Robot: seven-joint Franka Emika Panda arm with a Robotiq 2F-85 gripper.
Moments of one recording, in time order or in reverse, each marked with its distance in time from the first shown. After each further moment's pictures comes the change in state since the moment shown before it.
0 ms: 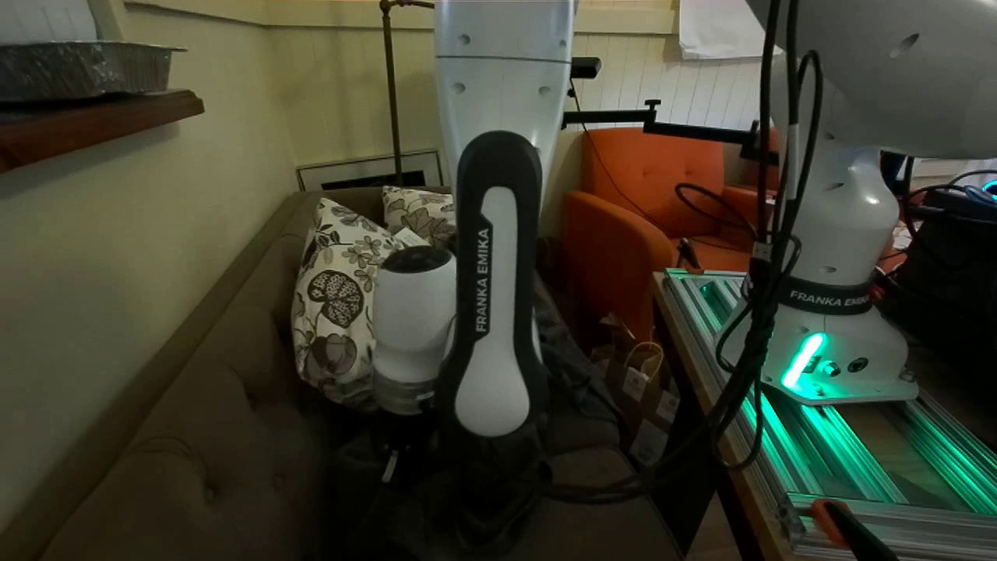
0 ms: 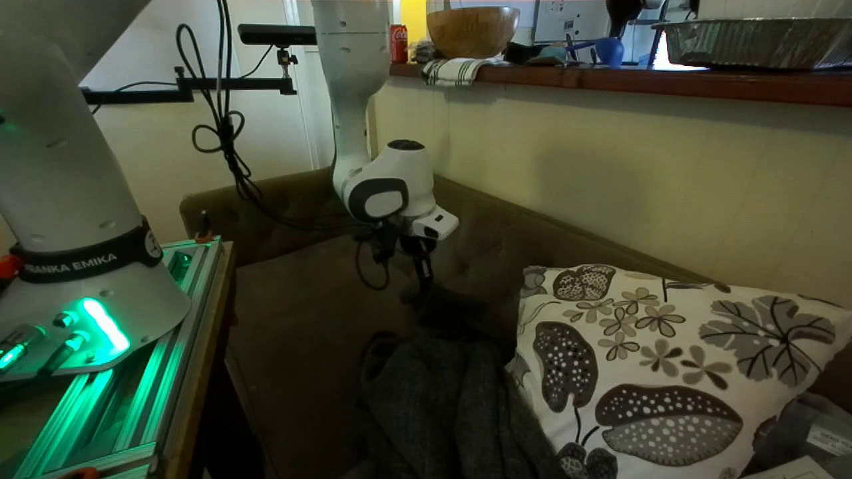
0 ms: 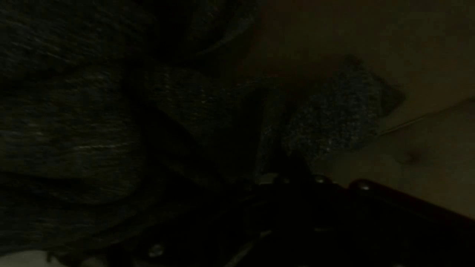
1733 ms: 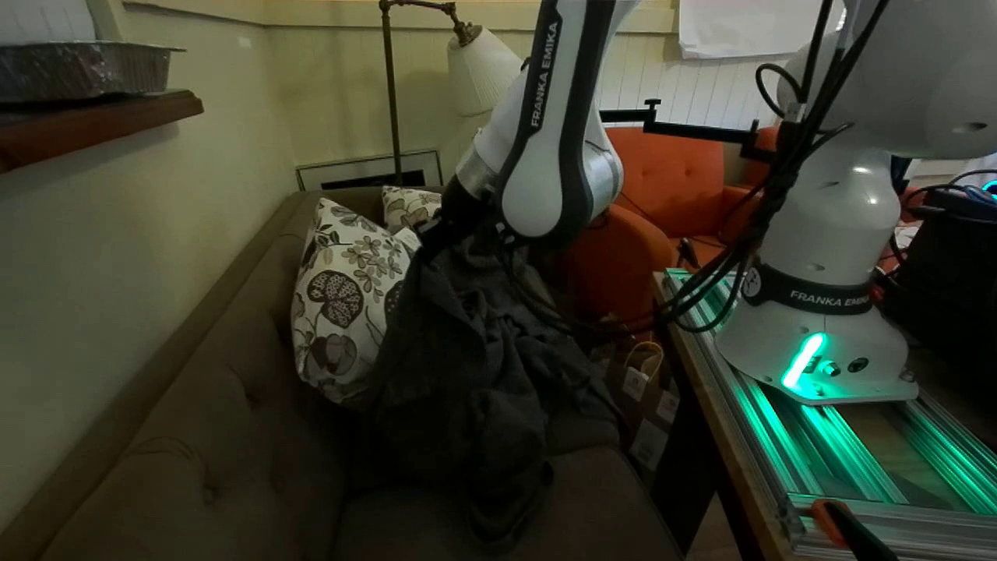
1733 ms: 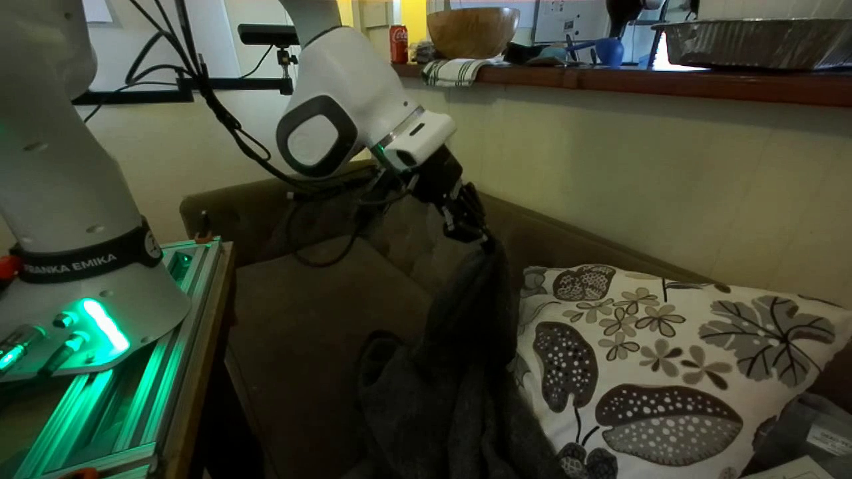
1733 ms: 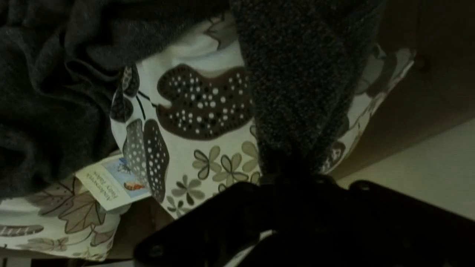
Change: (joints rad) arm -0.196 -0.544 -0.113 -0.491 0.234 0.488 -0.043
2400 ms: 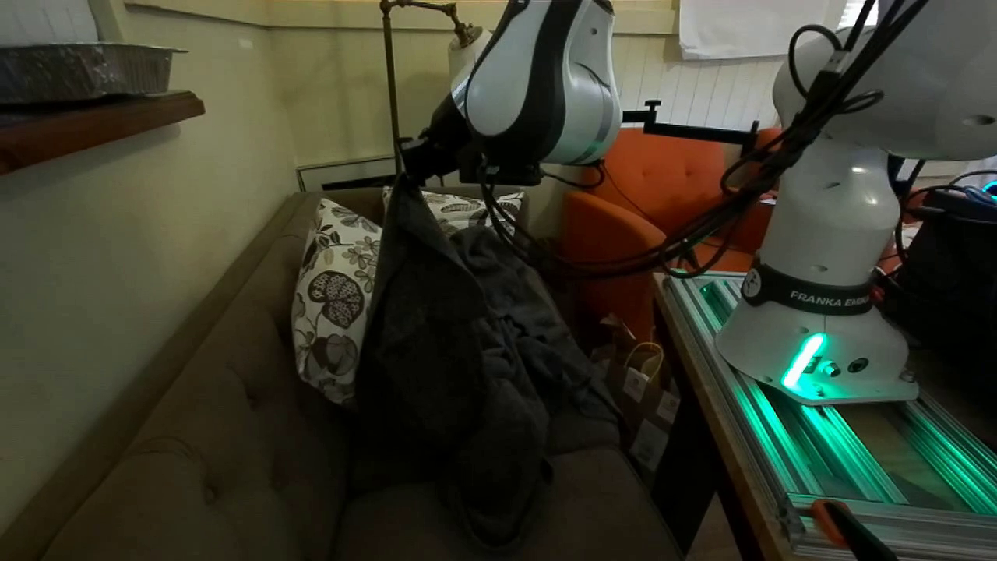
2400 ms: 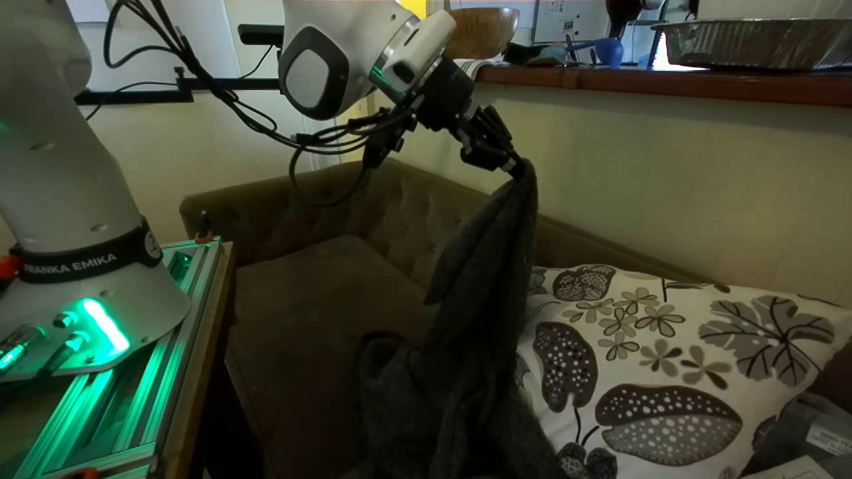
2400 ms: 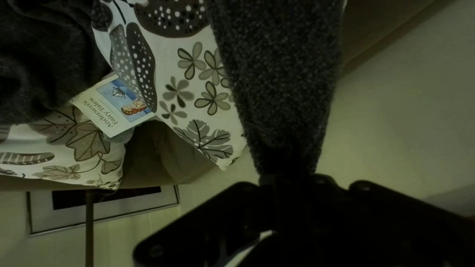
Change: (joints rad) arm 0.055 -0.234 -0.001 0.001 0.261 -0.012 -0.168
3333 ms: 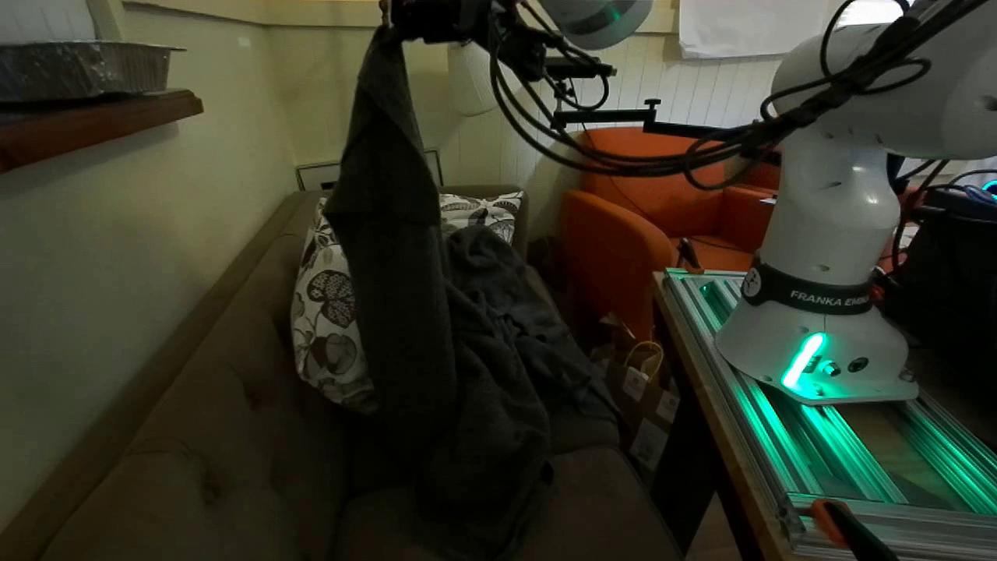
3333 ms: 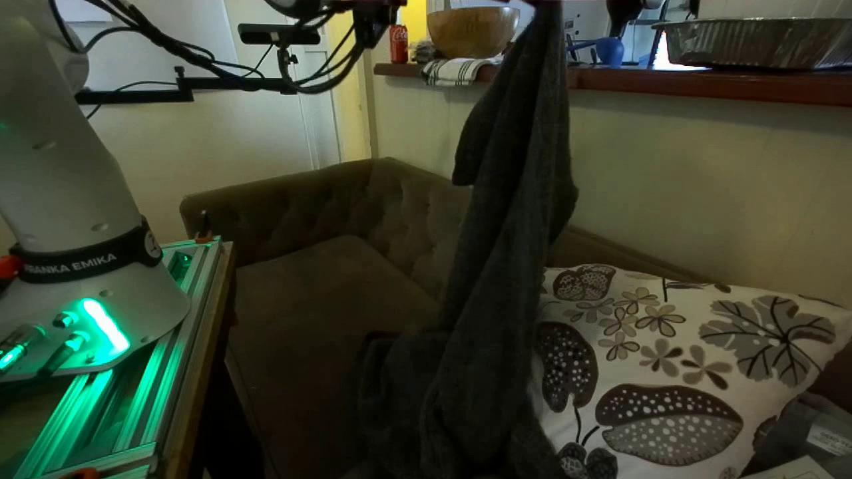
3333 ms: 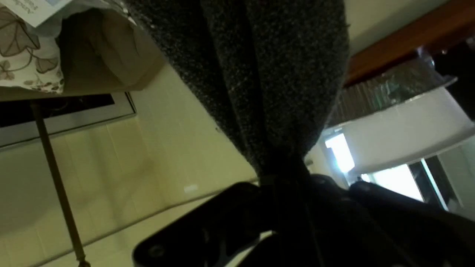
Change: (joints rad) arm 0.025 -0.396 0.042 -0.003 0.180 0.011 -0.200
